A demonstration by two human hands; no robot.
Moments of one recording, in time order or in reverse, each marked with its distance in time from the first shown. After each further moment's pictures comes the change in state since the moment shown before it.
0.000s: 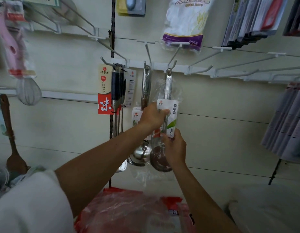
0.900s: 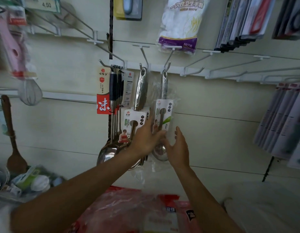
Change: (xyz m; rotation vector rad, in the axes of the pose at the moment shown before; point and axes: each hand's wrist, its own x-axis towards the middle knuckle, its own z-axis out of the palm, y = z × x) left_hand -0.081 -0.020 -0.011 -0.007 -0.169 0.105; right_hand -0.009 0.008 -0.029 -0.199 -0.099 0.018
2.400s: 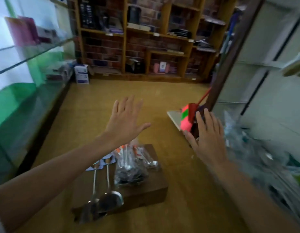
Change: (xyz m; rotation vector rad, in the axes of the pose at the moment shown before) left_hand -0.729 -0.109 -0.703 1.545 0.570 -0.896; right_hand -0.570 -0.489 0.517 -0.107 -0.641 -1.121
